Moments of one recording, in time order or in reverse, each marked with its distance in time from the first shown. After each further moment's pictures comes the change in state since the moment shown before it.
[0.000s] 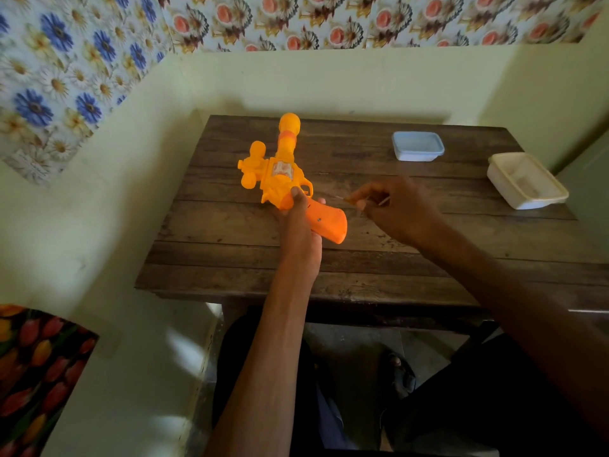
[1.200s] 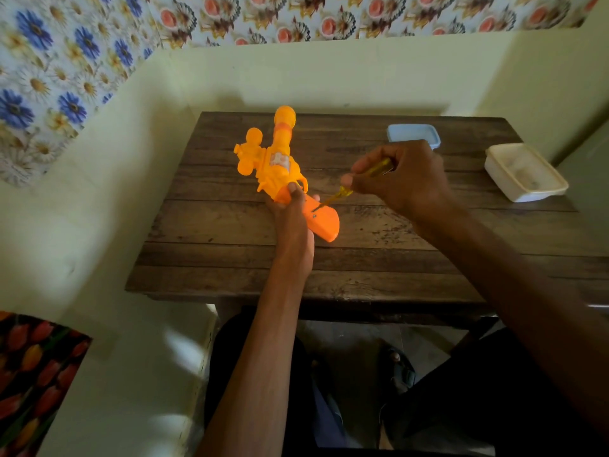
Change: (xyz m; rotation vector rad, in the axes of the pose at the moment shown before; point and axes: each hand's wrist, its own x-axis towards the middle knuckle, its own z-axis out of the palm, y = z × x) left_hand 0.009 -0.005 0.009 0.167 0.057 0.084; right_hand 0.005 -0.012 -0.020 0.377 0.201 0.046
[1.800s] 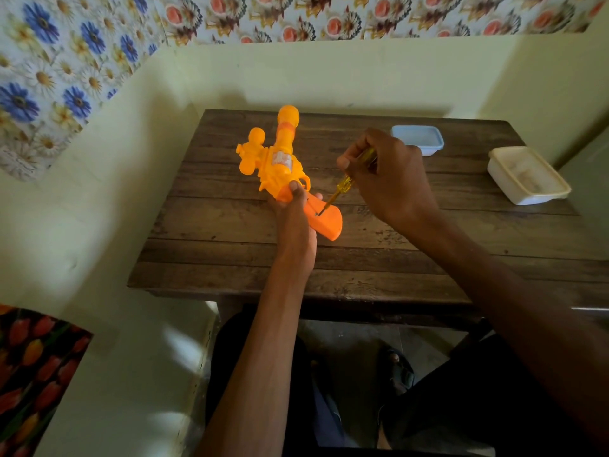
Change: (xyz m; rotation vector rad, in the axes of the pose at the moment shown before) left_hand -0.001 0.002 -0.002 -0.084 -0.036 -0.008; right_hand 0.002 -0.011 0.021 -0.227 0.062 -0.255
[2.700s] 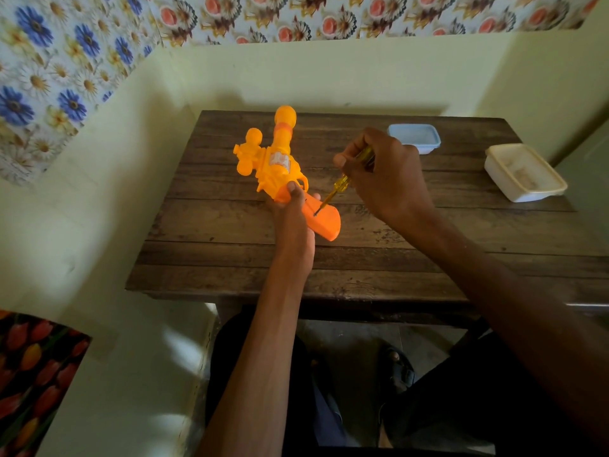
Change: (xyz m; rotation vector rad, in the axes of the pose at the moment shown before) left_hand -0.003 0.001 -0.002 0.062 -0.018 -0.006; right_hand 0.002 0.006 0.004 -0.008 0.015 0.004
